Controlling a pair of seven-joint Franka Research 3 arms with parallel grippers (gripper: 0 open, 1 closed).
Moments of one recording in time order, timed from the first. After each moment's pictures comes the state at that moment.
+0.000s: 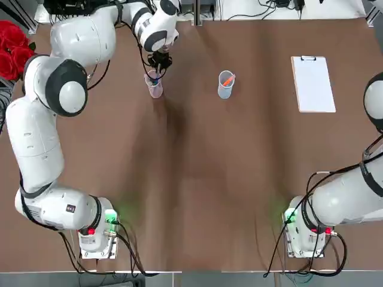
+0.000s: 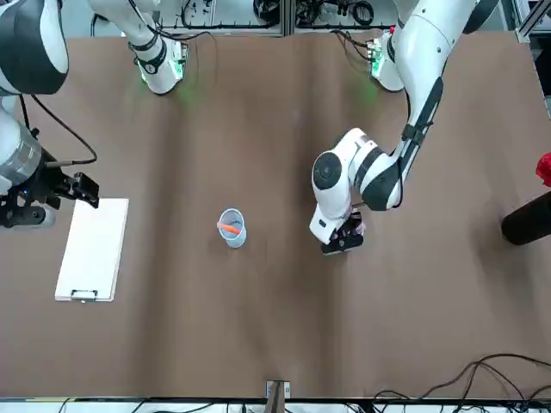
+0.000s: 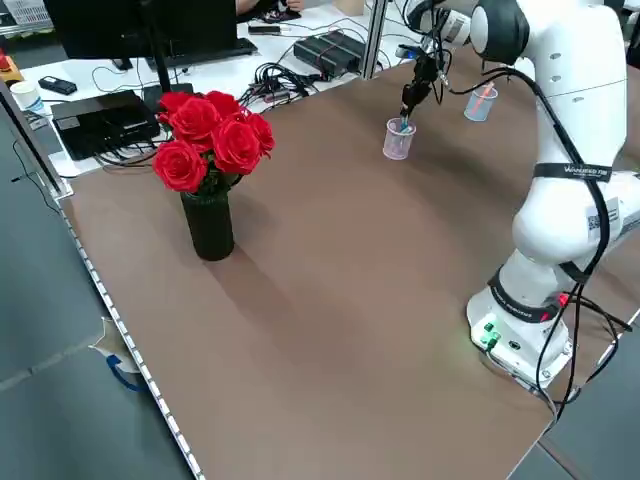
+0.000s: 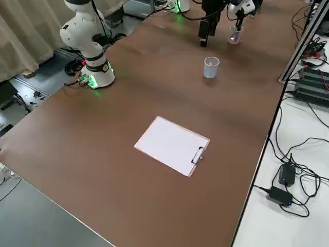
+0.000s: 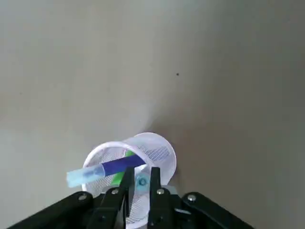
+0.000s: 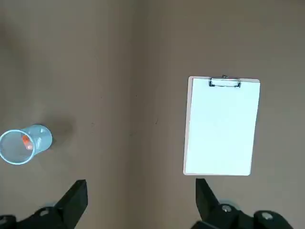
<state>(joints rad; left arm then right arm) -0.22 0.64 -0.45 -1.57 0.60 1.97 -0.98 0.06 0.22 0.04 -1.40 -0.07 1.62 0.08</state>
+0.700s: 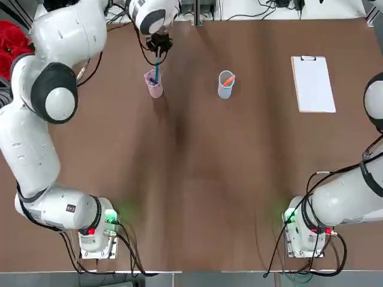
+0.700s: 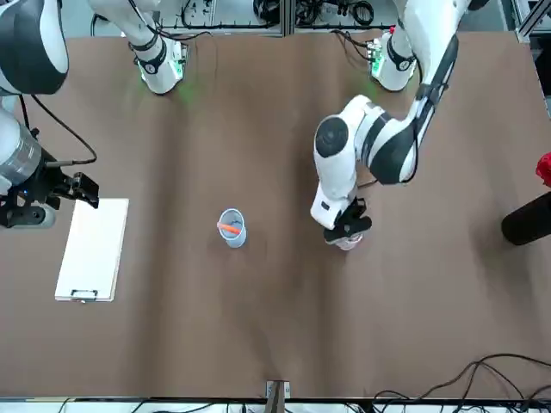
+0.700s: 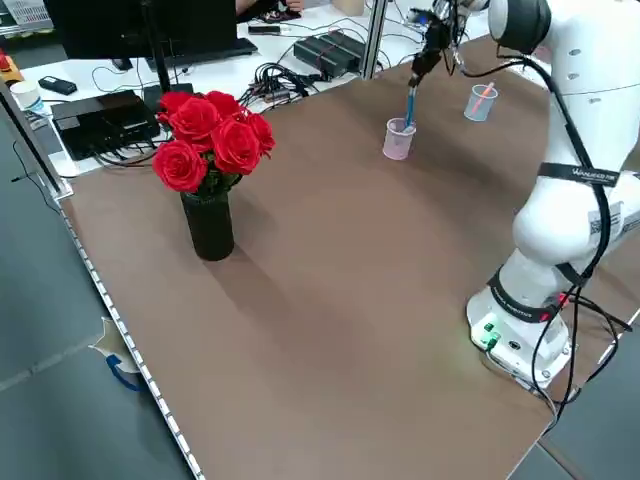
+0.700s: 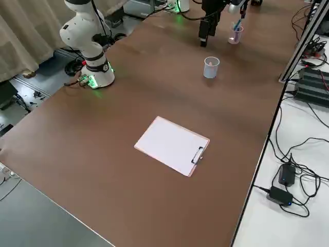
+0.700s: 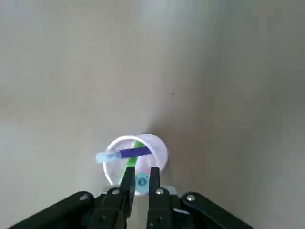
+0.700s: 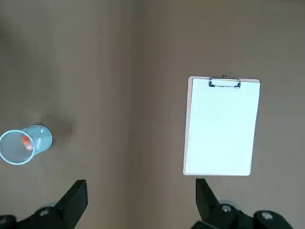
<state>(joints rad) -0.21 0.51 -0.50 -1.50 0.51 1.90 -1.04 0.06 0.22 0.04 -1.39 -0.07 1.63 0.08</state>
